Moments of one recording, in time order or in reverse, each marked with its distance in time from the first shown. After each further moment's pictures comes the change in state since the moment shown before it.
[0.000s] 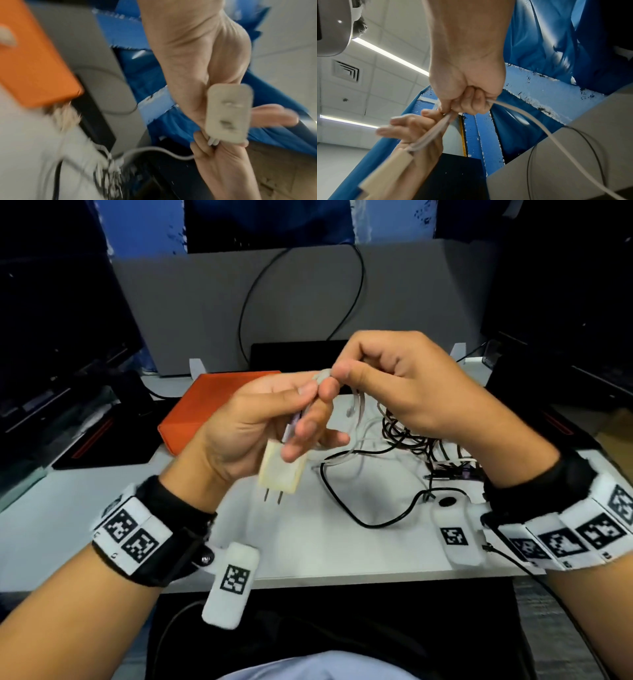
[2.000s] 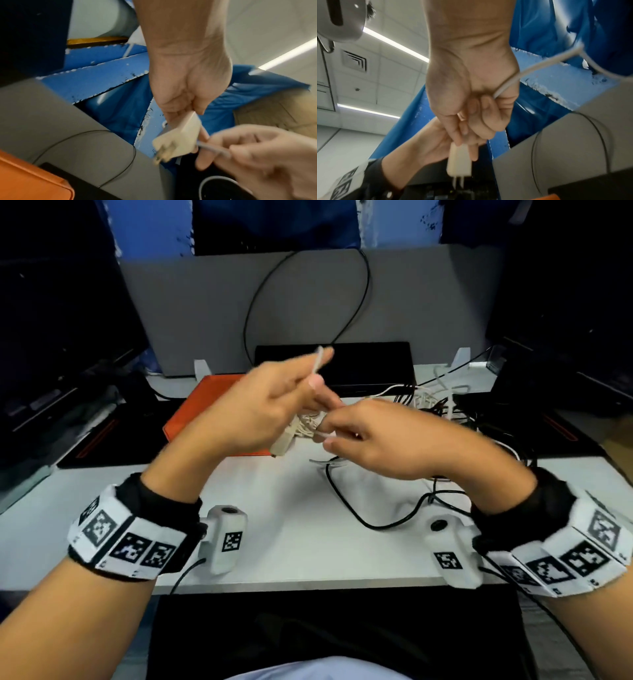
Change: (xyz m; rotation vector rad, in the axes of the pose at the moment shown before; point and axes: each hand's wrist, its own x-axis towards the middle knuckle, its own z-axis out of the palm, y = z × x) left_hand 0.004 0.015 -0.016 1.006 0.355 -0.006; right_hand -0.003 0.006 0.031 -0.376 -0.412 0.061
